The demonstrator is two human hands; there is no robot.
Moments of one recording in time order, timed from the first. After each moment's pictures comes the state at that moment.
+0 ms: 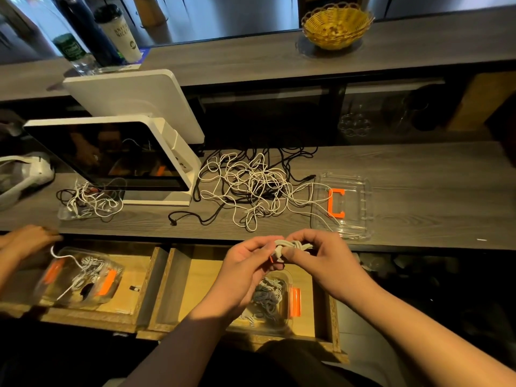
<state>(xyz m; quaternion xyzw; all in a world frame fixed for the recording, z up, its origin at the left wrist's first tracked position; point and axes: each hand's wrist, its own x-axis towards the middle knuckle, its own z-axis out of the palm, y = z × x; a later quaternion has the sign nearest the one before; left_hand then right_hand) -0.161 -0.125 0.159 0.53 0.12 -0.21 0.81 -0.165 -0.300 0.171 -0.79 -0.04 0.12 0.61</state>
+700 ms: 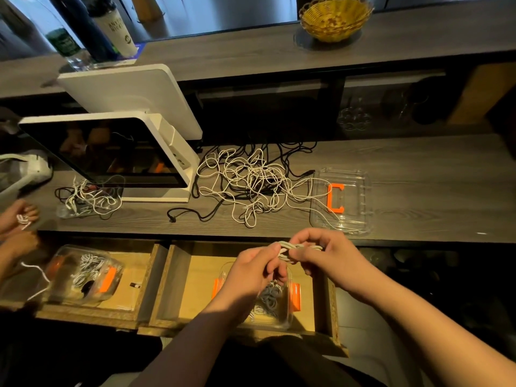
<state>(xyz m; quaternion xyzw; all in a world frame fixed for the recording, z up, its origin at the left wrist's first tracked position) -0.171 -0.136 0.162 0.63 0.10 -0.26 0.72 -0.160 -0.319 0.157 -0.70 -0.03 0.22 0.68</state>
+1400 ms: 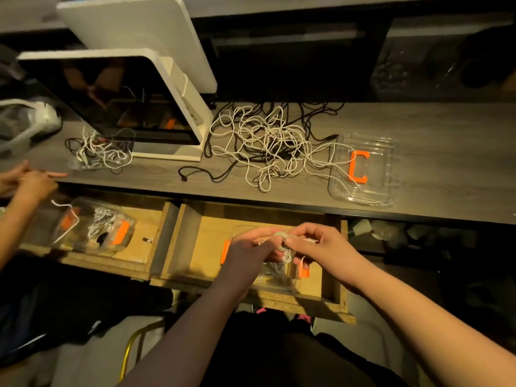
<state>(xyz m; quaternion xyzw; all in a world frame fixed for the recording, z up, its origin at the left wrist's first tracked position) -0.187 -0.106 0.107 0.72 0.19 -0.20 0.64 -0.176 -0.289 0.109 -0.70 0.04 0.29 0.66</state>
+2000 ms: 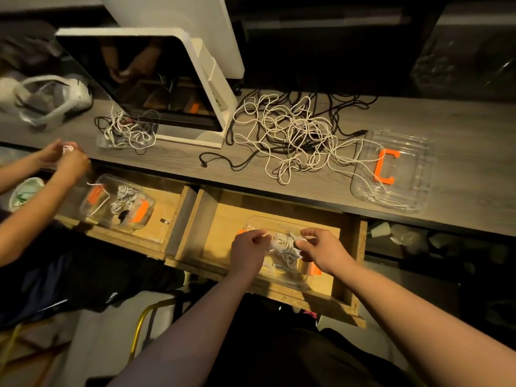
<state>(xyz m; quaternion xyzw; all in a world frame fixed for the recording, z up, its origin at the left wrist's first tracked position) -0.195 -0.072 0.032 0.83 0.28 -0.14 0.46 -0.164 -0.249 0.016 -0.78 0.10 0.36 0.50</state>
